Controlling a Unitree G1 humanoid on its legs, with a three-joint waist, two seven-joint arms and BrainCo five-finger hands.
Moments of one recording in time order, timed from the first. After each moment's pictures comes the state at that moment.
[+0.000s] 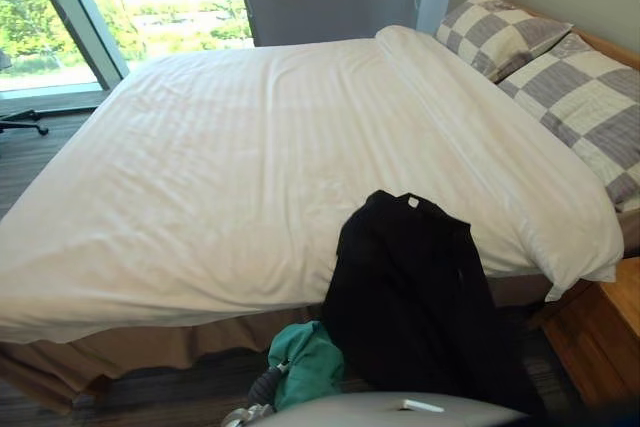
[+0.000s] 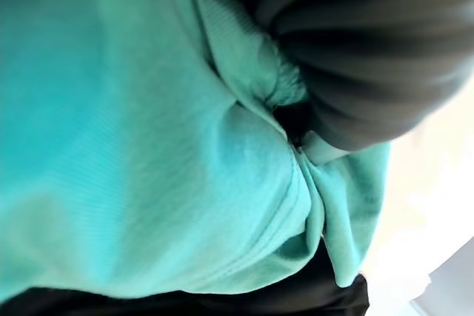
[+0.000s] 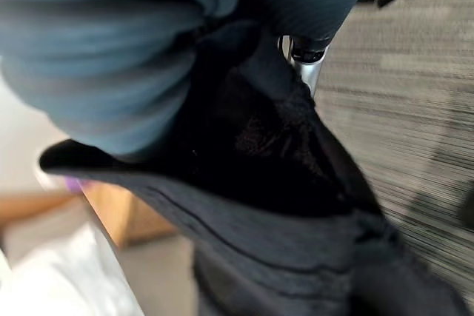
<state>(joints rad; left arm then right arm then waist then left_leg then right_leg) 0.29 0.09 0.01 0.85 -0.64 -0.01 -0.46 0.44 -0.02 -0.57 0.79 0.48 -0.25 -0.20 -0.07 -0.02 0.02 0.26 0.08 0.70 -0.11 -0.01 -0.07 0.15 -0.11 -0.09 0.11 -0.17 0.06</state>
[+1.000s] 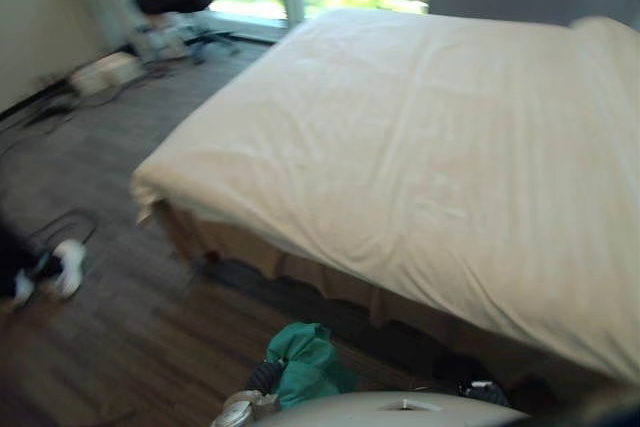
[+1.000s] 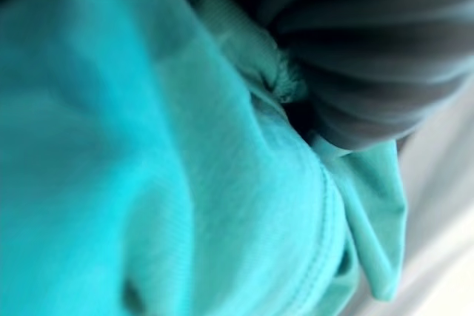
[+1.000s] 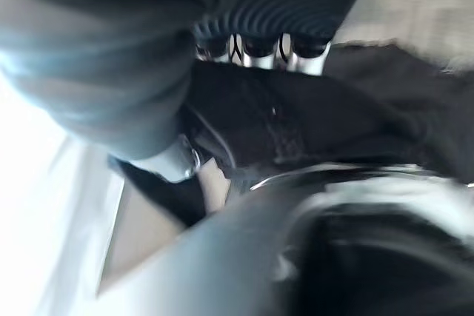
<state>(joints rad) 0.20 0.11 0.00 0.93 -0.33 -0.09 -0.21 0.28 -0.07 -0.15 0.98 -0.03 -0.21 0.09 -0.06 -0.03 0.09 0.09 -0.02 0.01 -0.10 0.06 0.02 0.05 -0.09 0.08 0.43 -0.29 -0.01</state>
